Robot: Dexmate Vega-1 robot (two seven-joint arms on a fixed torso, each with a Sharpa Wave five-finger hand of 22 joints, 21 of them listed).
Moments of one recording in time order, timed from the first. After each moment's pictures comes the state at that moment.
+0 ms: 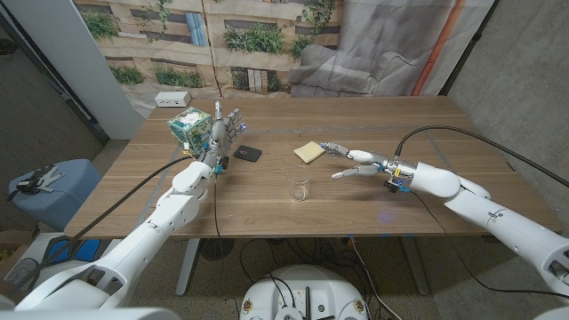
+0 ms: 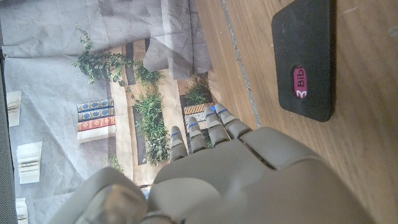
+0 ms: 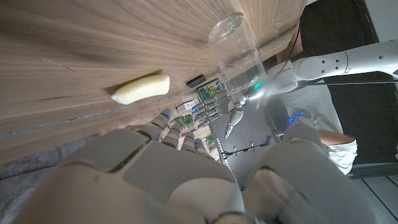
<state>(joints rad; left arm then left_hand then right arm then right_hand) 0.84 0.51 0.37 -1.30 -0.65 -0.29 -0.03 0.00 0.06 -0.22 0.16 0.23 0.10 -0.17 0.20 0.19 0.15 -0.09 0.19 0.18 0.21 0.02 0.18 0.18 0.14 -0.04 0.21 0.19 -0.73 -0.76 -0.59 -1.20 -0.04 0.94 0.35 0.46 -0.08 0.24 -0.17 0.23 -0.17 0.03 0.19 0.19 -0.12 -0.04 0.19 0.20 -0.12 0.00 0.19 0.21 0.04 0.02 0.18 0.17</state>
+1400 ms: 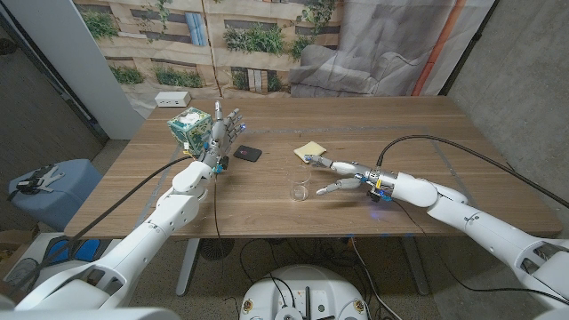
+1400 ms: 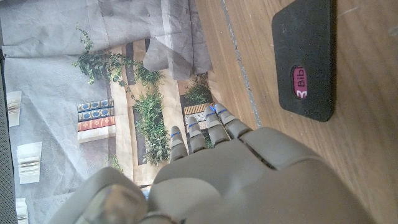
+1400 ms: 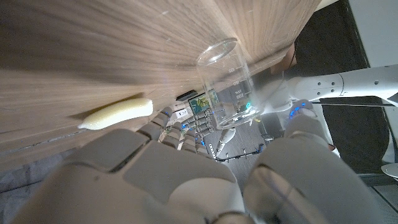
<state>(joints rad) 0.84 0.51 0.37 -1.30 -0.65 -0.29 -0.03 0.00 0.06 -0.22 0.16 0.23 0.10 -0.17 0.20 0.19 0.15 -0.09 0.19 0.18 0.21 0.02 0.18 0.18 0.14 -0.04 0.21 0.19 -0.69 -0.66 -0.68 -1.10 -0.20 0.97 0.22 0.53 -0.10 0.25 -0.18 0.25 -0.17 0.03 0.21 0.20 -0.10 -0.03 0.20 0.21 -0.10 0.00 0.21 0.21 0.06 0.02 0.19 0.17</state>
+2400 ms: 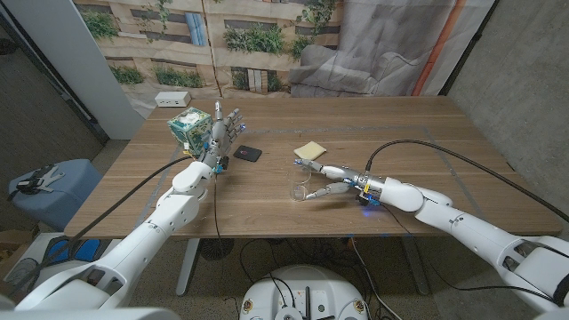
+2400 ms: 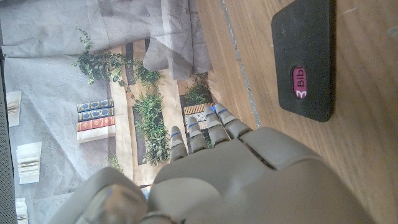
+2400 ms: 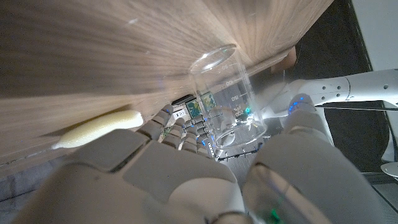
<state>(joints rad) 0.84 0.51 0.37 -1.30 -0.65 -0.29 -0.03 0.00 0.06 -0.22 0.16 0.23 0.10 -0.17 0.20 0.19 0.15 -0.09 0.19 0.18 0.21 0.02 0.18 0.18 0.14 -0.04 0.21 0.19 -0.66 -0.59 -0.73 -1.03 -0.27 0.98 0.13 0.58 -0.11 0.26 -0.17 0.26 -0.17 0.01 0.24 0.20 -0.03 -0.05 0.22 0.21 -0.03 -0.03 0.23 0.21 0.12 0.00 0.19 0.17</state>
